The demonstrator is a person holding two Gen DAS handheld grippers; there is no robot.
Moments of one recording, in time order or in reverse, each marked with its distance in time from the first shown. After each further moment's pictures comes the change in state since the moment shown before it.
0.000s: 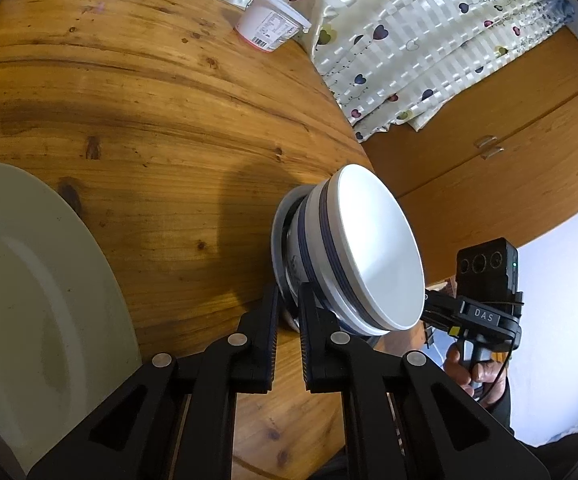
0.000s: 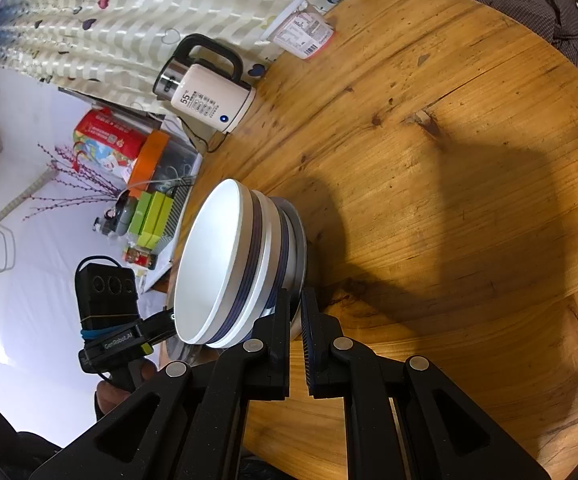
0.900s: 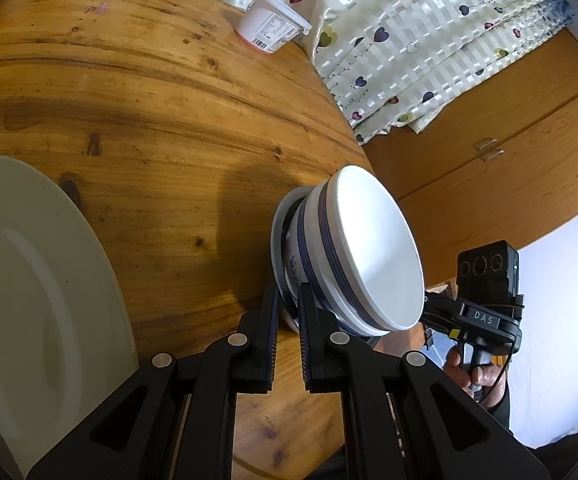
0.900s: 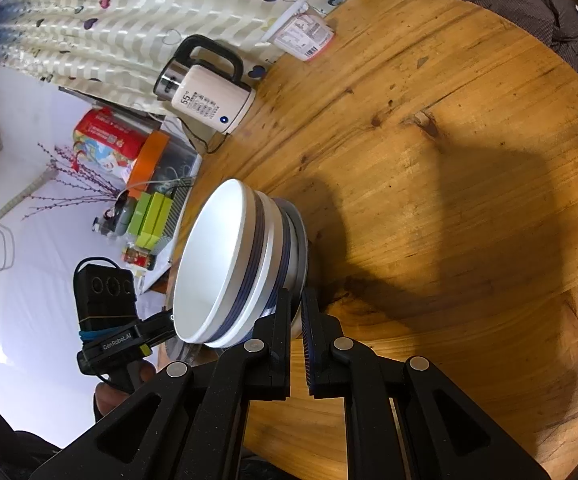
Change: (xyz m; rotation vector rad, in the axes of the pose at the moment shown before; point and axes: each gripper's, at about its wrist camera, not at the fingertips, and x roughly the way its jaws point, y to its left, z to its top) left arm 0.002 -0.001 -0.002 -0.001 -0.012 0.004; right arm 0.000 -0.002 0.004 -0.003 -0.004 -0.002
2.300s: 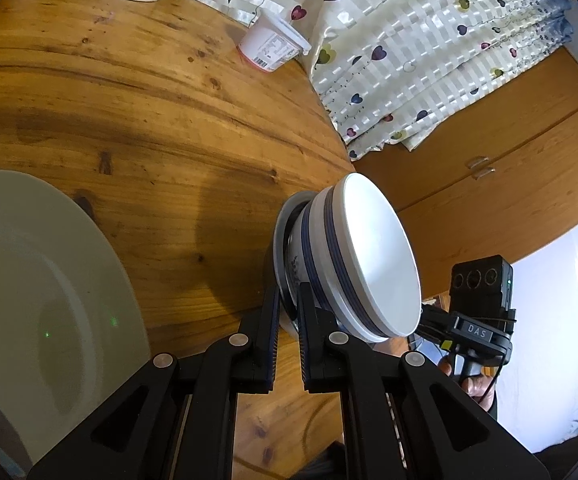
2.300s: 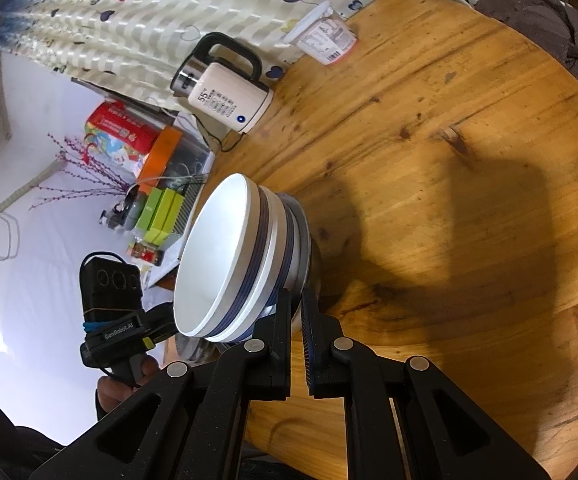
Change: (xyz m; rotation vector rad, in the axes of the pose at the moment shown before) left arm -0.023 0.003 0.004 -0.035 -0.050 -0.034; right arm 0.002 0.022 0.007 -0.053 -0.002 0.024
